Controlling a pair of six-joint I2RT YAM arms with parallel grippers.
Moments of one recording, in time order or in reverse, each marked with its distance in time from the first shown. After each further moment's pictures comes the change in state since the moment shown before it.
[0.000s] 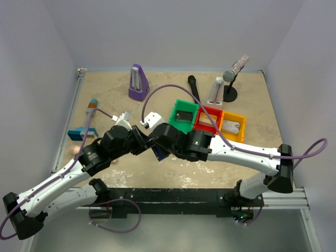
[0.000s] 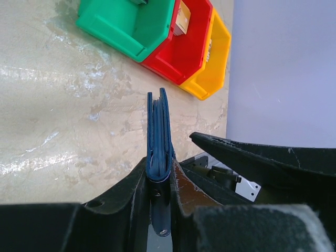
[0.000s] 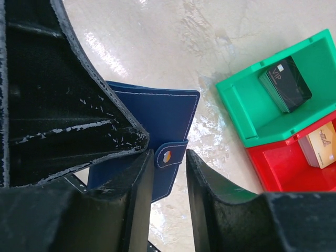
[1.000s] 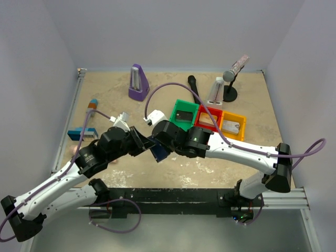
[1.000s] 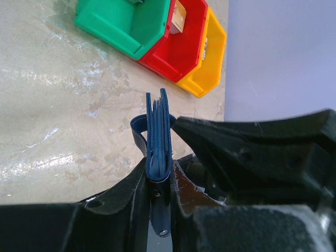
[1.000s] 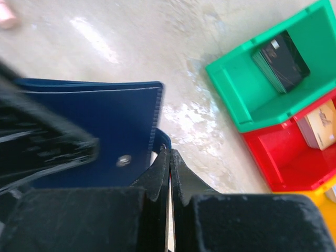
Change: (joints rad) left arm 0.000 -0.032 0.000 -0.031 -0.004 0.004; right arm -0.027 0.026 0.019 -0.049 -0.024 0.051
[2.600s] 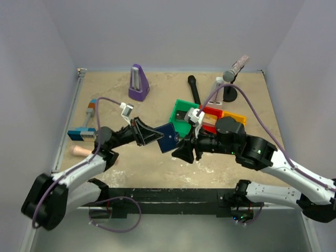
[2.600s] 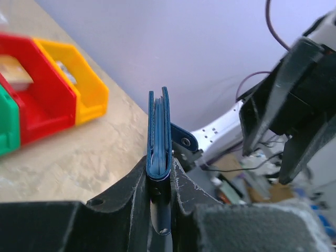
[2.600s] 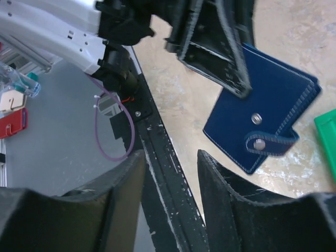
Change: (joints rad) left arm 0.352 0.239 -0.385 1.387 0.785 0.205; right arm -0.182 -0.580 -0.299 0.243 -0.692 0.005
